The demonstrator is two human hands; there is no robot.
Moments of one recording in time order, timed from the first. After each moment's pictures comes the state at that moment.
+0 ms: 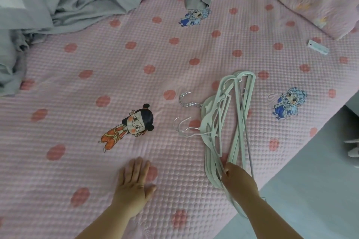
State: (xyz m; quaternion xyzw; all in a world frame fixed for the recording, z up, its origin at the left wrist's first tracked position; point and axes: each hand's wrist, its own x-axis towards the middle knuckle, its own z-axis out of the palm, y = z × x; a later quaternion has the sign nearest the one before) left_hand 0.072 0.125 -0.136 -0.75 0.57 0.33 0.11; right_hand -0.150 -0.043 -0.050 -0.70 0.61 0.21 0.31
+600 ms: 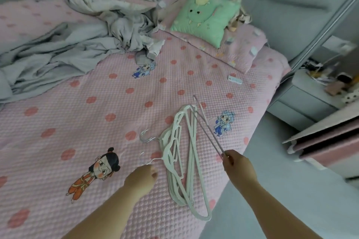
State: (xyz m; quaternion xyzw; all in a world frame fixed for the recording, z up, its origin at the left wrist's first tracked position) left_hand 0.015 -0.012 0.024 -0.74 0.54 0.40 -0.02; right_hand -0.209 -0.069 0.092 -0.64 0.71 -0.06 0.29
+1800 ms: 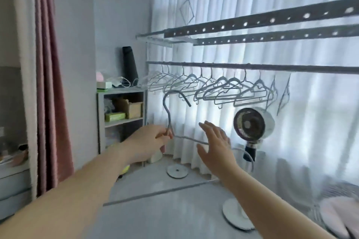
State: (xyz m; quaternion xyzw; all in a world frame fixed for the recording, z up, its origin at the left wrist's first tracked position) left_hand -0.524 0.387 0.445 0.02 0.93 0.33 -0.14; right_hand -0.596 0.556 0.406 -0.27 0.89 -0.26 -0.24
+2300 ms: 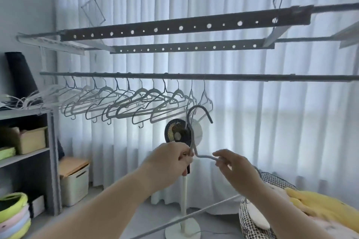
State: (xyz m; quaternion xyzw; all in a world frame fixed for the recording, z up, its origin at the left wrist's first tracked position) left_hand -0.692 0.598 0.450 0.24 0.91 0.33 -0.09; right_hand -0.698 0.785 0.413 -0.05 0.93 -0.26 -0.23
